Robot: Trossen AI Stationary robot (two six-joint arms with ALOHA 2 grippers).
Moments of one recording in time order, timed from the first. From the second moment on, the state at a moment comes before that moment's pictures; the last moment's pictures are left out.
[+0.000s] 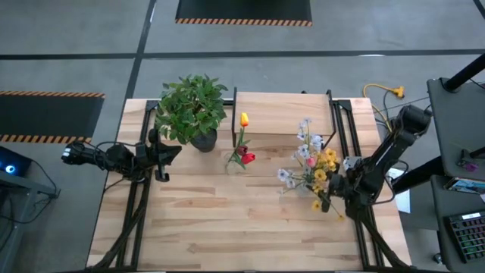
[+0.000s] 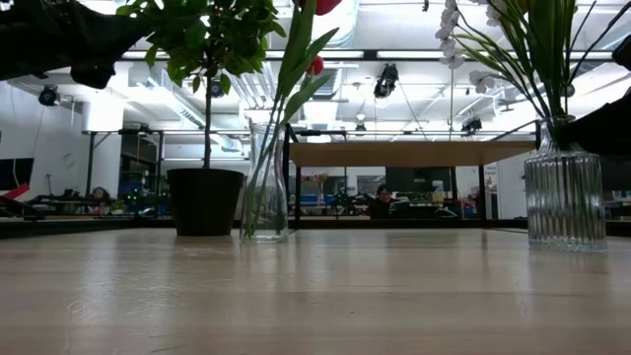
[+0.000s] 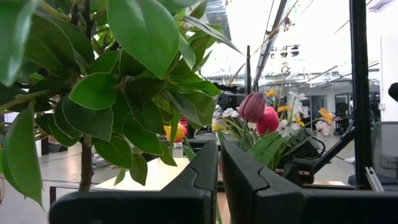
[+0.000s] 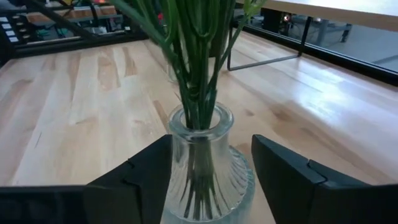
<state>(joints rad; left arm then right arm) -0.23 0.08 0.01 0.44 -0.42 0.20 1.00 1.04 0.18 -0.06 1.25 1.00</state>
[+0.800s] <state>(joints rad) -0.23 0.08 0.01 0.44 -0.42 0.20 1.00 1.14 0.25 0.04 1.34 0.91</state>
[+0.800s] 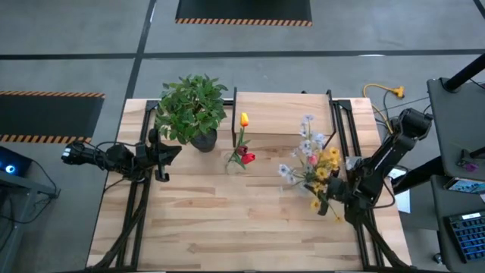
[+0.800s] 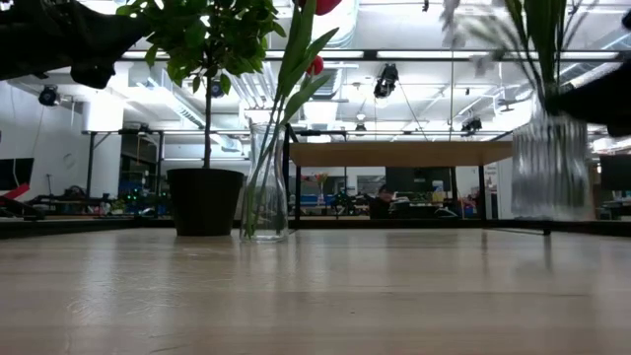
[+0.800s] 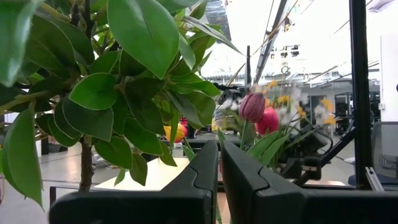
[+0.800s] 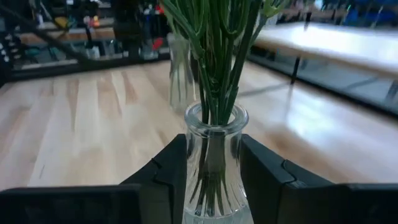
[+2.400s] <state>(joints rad) -0.24 0.08 0.01 0.44 -0.42 0.20 -0.16 0.64 0.55 -0.05 0.83 0.08</state>
